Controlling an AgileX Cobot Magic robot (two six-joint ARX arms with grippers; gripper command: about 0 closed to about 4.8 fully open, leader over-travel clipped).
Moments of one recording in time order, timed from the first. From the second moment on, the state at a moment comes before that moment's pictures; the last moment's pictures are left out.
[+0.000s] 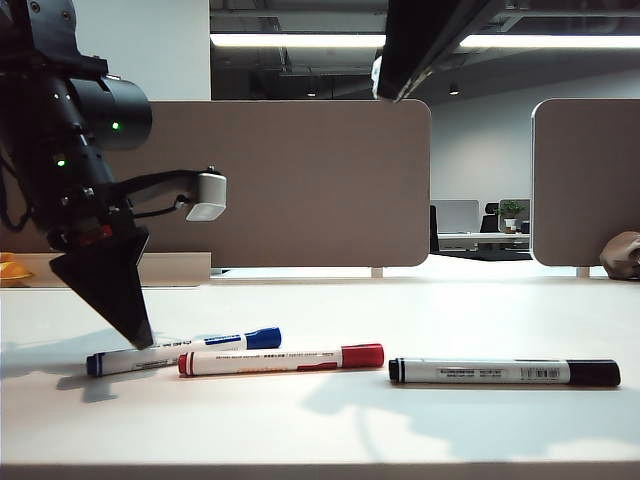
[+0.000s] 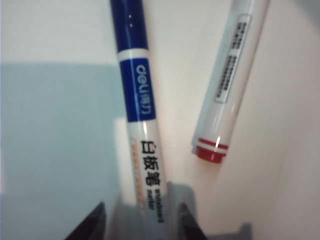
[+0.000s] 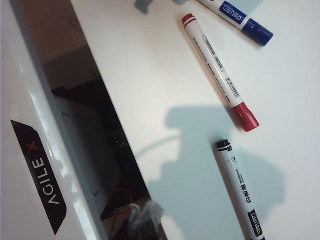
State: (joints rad) left arm -0.34 1.68 1.07 -0.72 0.38 0.78; right arm 0.83 1.41 1.38 -1.13 -0.20 -0.31
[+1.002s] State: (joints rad) left arm -0.34 1.72 1.08 -0.75 0.24 0.80; right arm 0.83 1.41 1.38 -1.13 -0.21 -0.34
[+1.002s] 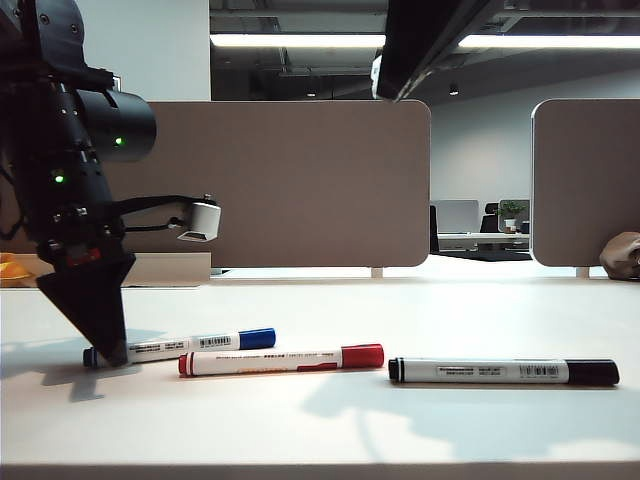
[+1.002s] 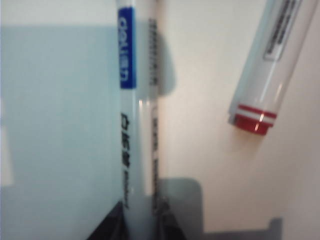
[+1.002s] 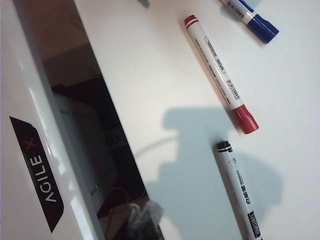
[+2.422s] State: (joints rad) left arm -0.32 1.71 1.09 -0.85 0.11 0.84; right arm 0.83 1.41 1.38 -1.13 -0.24 -0.37
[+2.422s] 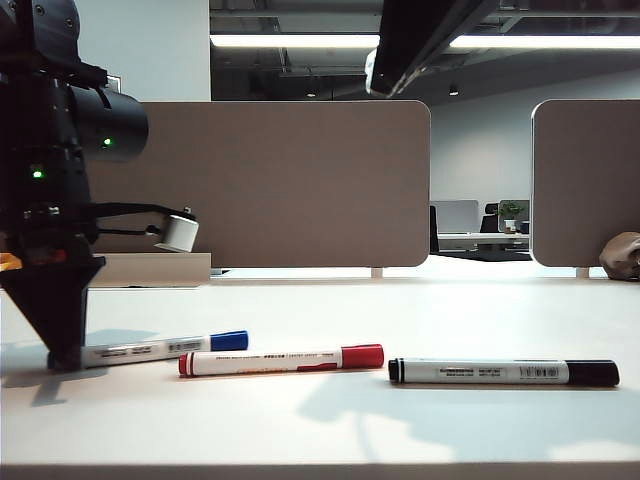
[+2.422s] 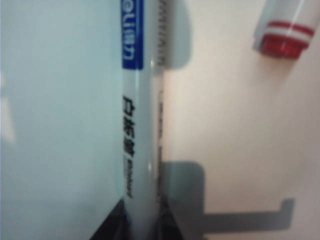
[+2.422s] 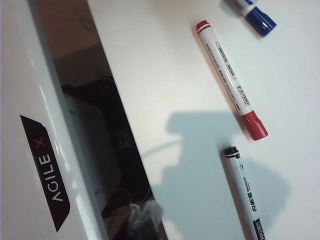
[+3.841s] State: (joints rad) left arm -0.24 1.63 1.00 -1.04 0.08 1.10; right arm 0.78 1.41 1.38 -1.15 -0.29 -0.42
